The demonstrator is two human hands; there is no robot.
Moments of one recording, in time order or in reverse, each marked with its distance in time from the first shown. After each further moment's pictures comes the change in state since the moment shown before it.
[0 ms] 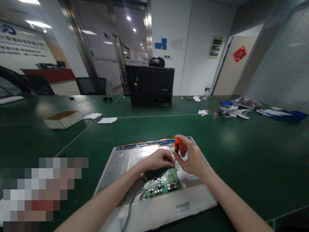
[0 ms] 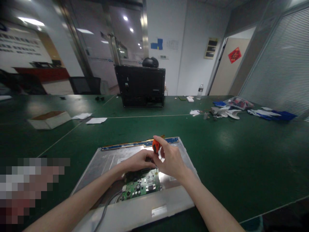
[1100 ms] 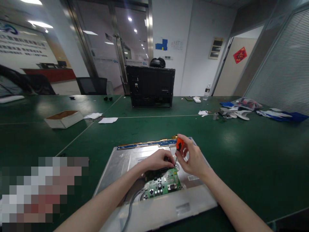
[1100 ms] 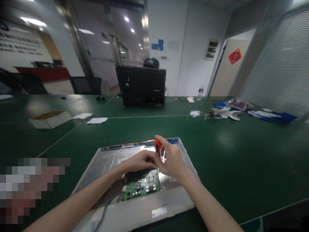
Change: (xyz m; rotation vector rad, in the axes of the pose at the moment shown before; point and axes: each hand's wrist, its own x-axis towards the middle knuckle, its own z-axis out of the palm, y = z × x) left_hand 0.000 0.000 0.001 -0.014 0.001 0.007; right_hand 0.001 0.001 -0.002 0.037 -0.014 -0.010
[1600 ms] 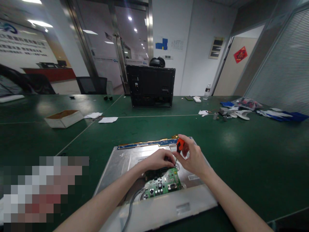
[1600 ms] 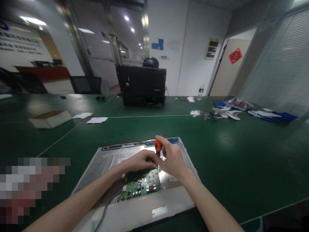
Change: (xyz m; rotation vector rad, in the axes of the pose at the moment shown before) left_hand 0.000 0.000 0.000 0.013 0.010 -0.018; right_hand 0.000 0.002 0.003 -0.072 0.071 0.007
